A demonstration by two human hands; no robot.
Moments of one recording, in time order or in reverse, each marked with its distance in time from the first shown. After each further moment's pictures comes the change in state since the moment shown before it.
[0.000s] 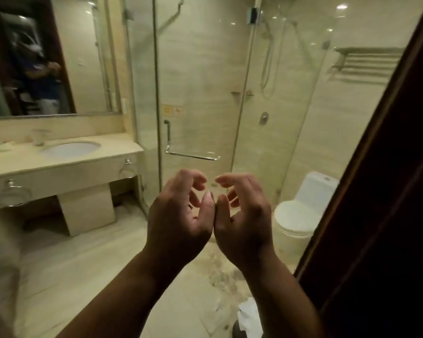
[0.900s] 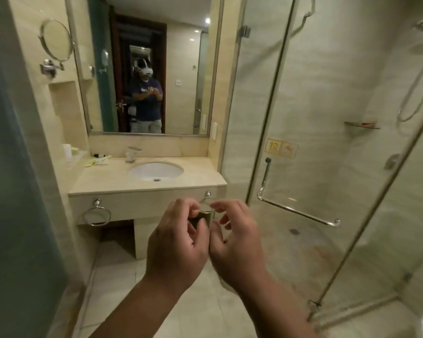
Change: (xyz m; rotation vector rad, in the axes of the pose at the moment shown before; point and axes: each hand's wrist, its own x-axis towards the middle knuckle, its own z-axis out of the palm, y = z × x) left_hand 0.172 -0.431 -0.107 0.440 0.159 -0.244; right_hand 0.160 0.045 0.493 0.312 -0.391 0.011
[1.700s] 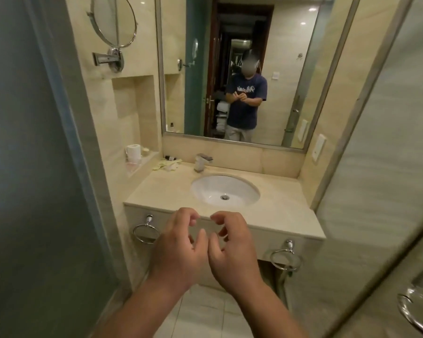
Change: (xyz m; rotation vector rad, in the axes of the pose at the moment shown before) left_hand 0.224 -0.307 0.153 0.360 0.080 -0.419; right_hand 0.277 0.208 0.308 0.289 -0.390 -0.045
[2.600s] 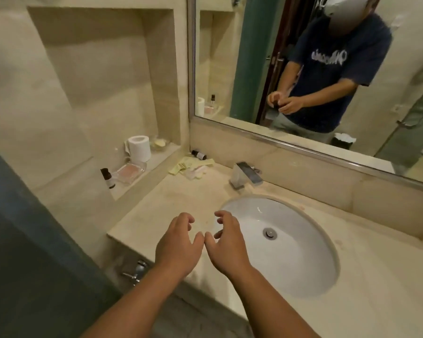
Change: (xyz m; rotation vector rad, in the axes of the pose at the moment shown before) left_hand 0.382 -0.301 0.267 0.236 -0.145 -0.542; right_hand 0.416 0.296 0.290 0.077 -0.527 0.293
